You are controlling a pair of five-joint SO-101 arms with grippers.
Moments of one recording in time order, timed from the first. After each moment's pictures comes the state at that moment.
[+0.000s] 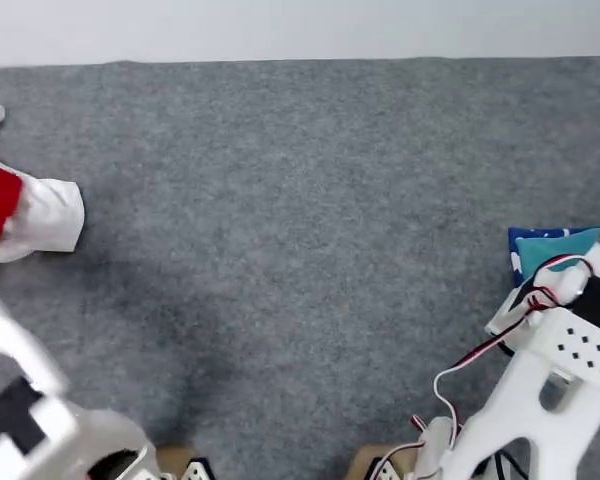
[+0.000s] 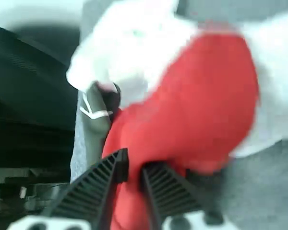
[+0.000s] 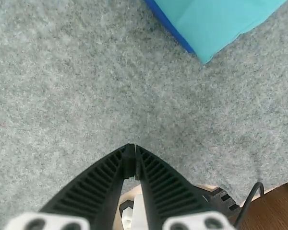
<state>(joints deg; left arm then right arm) -48.0 -1.0 15.9 35.4 -46.3 29.6 -37.8 28.2 99.8 -7.5</state>
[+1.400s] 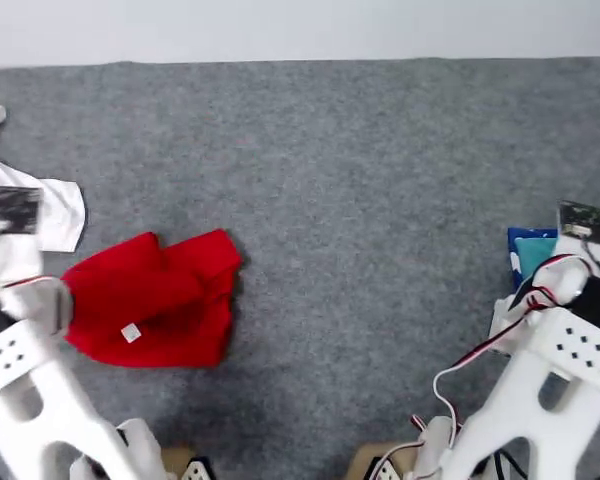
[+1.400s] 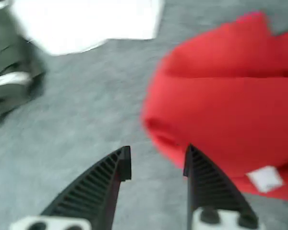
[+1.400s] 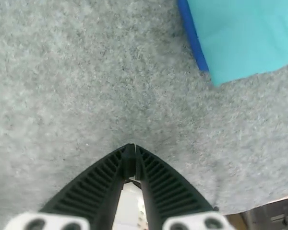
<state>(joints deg) -42.5 -38.8 41.4 73.6 -25.9 29.6 -37.8 28.2 99.8 15.2</state>
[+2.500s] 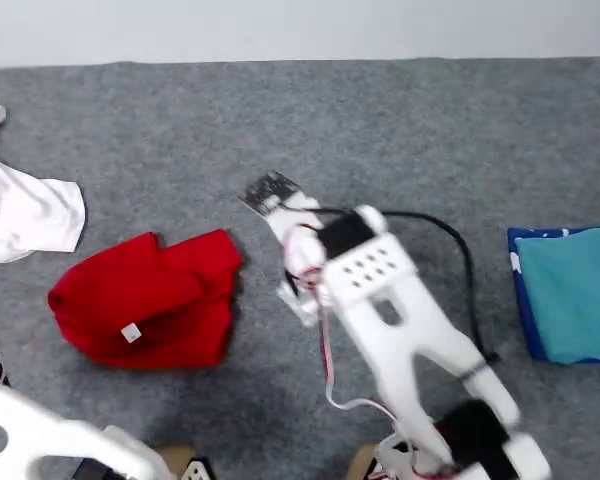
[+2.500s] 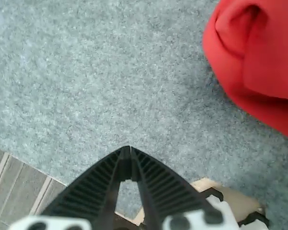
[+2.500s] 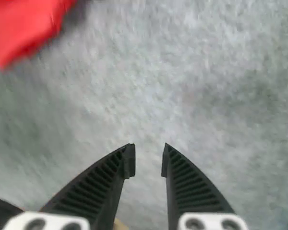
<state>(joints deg) -67.3 -38.8 31.5 98.2 -26.2 -35.3 -9.1 14.1 86.5 5.5</state>
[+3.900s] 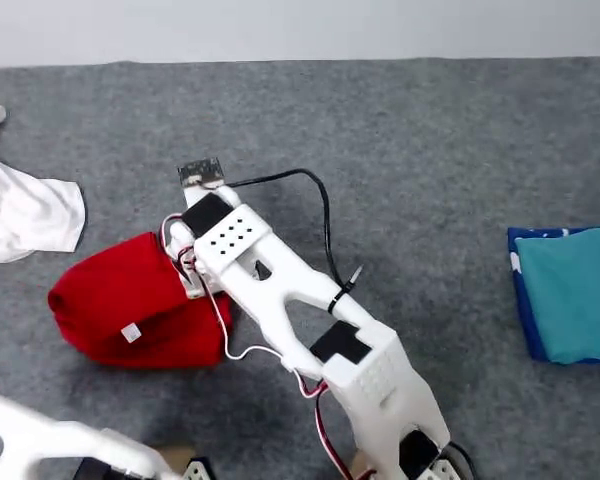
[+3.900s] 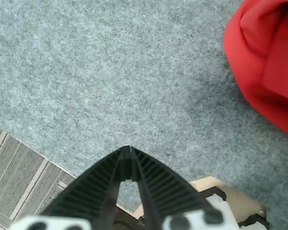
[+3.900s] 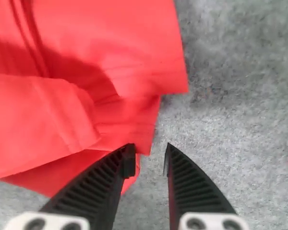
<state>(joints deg) -72.2 -38.8 31.5 98.3 -26.2 -48.5 36.8 -31.5 90.5 -30.1</state>
